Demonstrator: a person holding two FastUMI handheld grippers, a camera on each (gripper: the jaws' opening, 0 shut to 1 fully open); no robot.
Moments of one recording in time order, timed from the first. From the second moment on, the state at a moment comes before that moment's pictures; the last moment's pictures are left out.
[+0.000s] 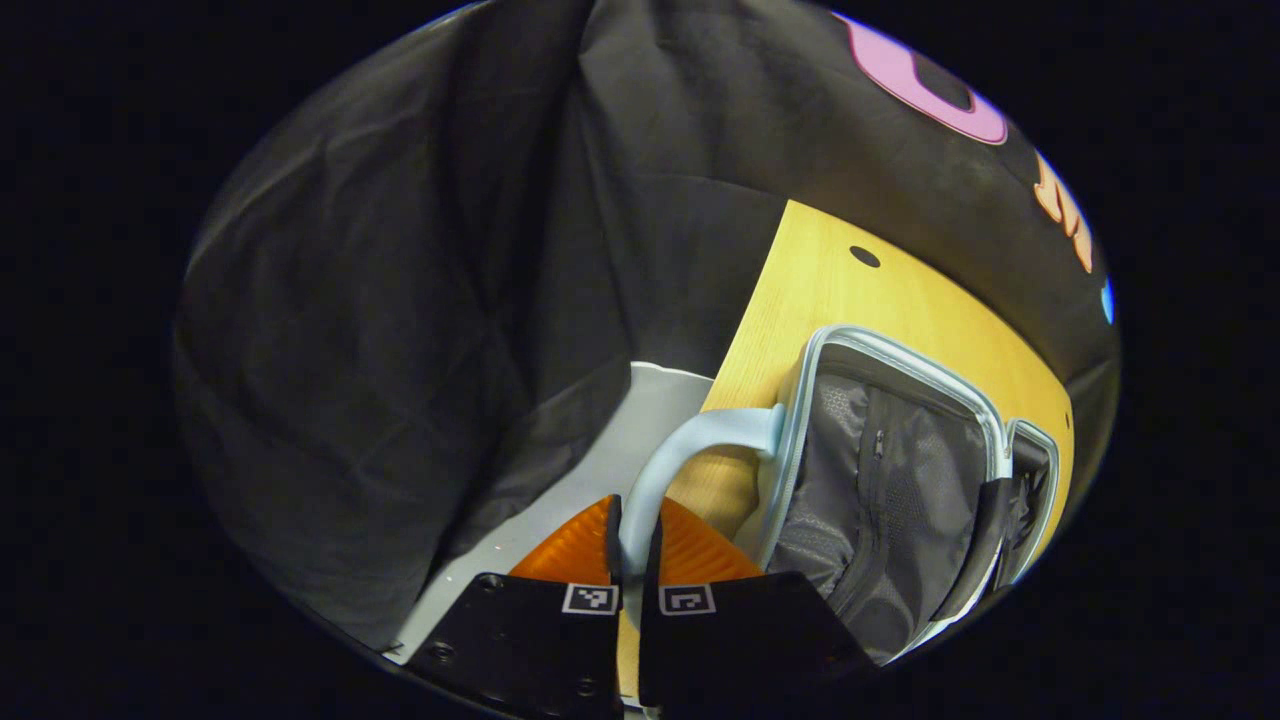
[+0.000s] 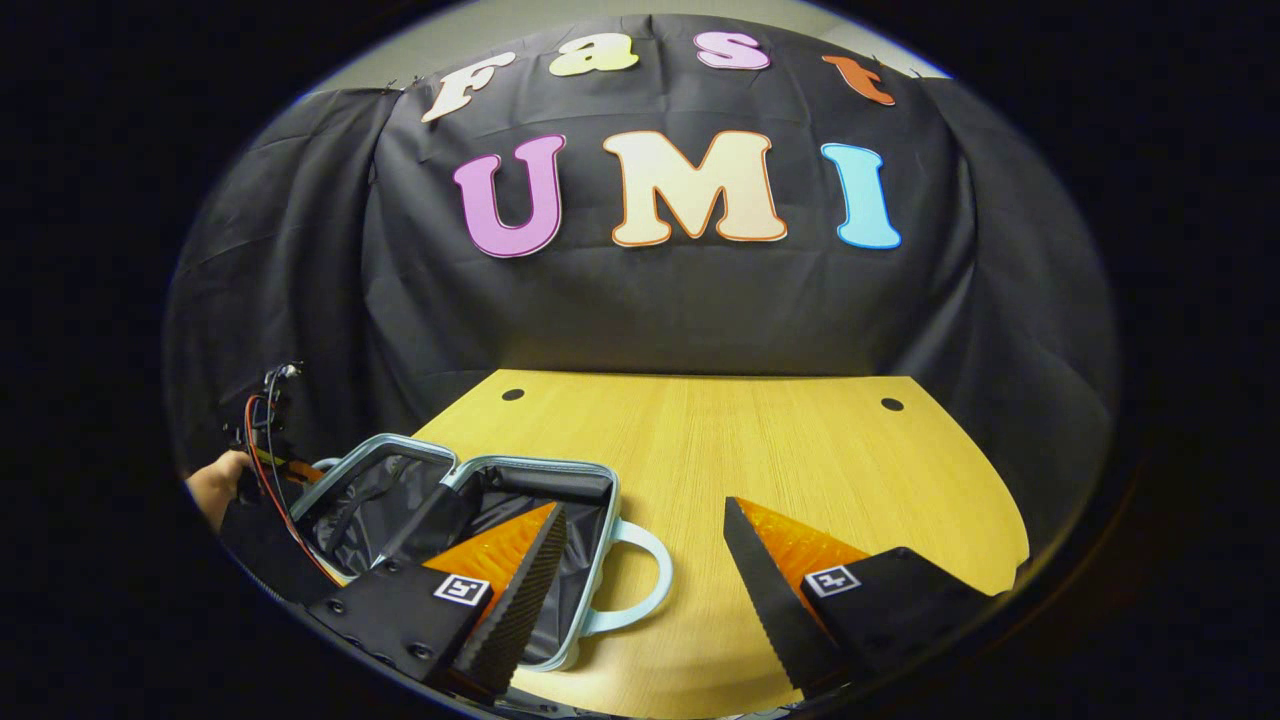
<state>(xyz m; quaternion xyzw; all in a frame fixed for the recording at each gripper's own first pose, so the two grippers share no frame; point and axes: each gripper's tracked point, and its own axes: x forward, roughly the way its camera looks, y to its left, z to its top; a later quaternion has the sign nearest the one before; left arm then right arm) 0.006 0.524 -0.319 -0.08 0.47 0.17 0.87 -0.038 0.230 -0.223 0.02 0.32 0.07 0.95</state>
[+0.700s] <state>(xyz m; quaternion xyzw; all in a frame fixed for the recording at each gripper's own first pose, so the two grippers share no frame) 0.023 0.431 -0.142 0.01 0.36 0.13 0.92 -0.032 0.186 -0.210 0.04 0.28 0.11 0.95</state>
